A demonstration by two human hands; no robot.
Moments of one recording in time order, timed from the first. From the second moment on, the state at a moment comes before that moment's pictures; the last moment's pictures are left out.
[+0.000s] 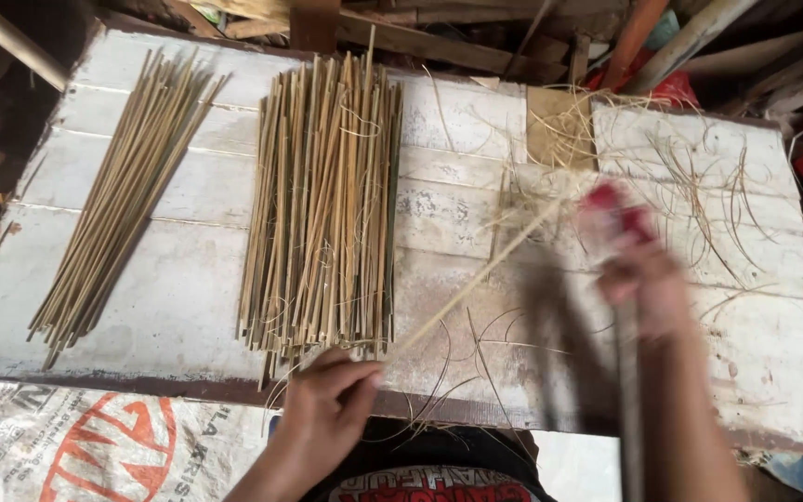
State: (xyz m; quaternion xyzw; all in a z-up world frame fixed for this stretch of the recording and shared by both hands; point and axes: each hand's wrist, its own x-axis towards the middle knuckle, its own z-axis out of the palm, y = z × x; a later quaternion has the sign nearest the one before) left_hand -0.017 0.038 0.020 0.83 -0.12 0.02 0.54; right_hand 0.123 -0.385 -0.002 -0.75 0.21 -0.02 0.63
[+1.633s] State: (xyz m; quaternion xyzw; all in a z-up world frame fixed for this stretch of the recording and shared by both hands) left_hand 0.004 -0.005 0.005 0.79 -0.20 0.03 0.57; right_hand 0.073 -0.225 0.049 0.37 0.25 0.45 0.77
